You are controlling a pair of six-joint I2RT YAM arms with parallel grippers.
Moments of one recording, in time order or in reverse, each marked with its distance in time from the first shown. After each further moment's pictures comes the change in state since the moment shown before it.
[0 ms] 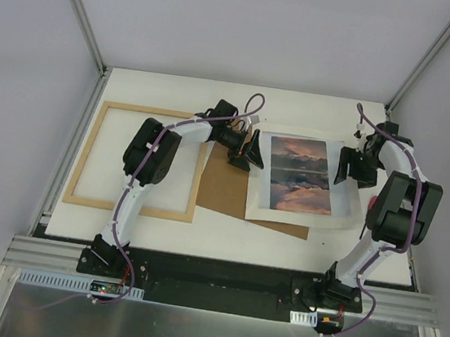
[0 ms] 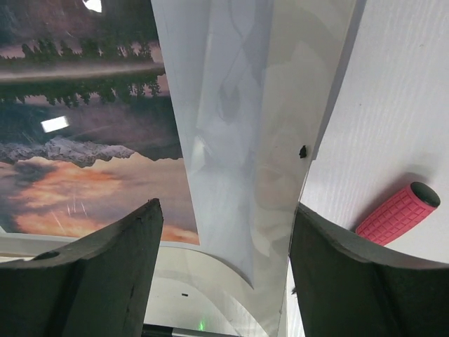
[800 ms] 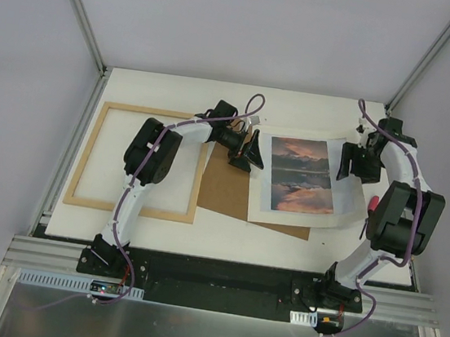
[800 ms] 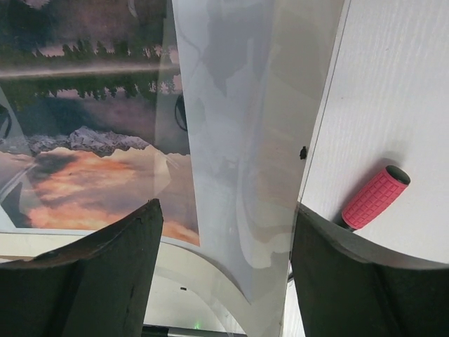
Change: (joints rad) left arm 0.004 0.015 0.001 0.027 0.047 -0.007; right arm 0.002 -0.093 -0.001 -0.008 0.004 -0.009
